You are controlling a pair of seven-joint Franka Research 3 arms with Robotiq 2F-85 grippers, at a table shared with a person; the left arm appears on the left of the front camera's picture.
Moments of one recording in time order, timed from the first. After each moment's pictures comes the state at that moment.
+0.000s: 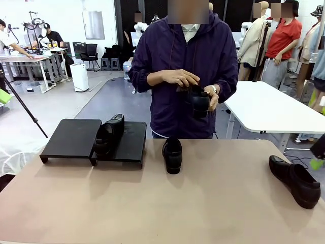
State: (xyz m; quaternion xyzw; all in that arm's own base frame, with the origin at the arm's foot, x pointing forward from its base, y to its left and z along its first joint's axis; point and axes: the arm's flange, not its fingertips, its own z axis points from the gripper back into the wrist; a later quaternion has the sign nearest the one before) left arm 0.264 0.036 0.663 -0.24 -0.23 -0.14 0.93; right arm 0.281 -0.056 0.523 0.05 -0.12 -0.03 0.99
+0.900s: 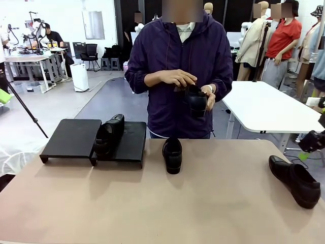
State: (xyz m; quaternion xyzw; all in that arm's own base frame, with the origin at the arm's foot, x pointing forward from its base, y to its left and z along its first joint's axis) left arm 0.264 0.036 0.664 -0.24 -0.23 -0.14 0.93; right arm 0.376 -0.085 0.480 0.04 -0.13 0.02 0.99
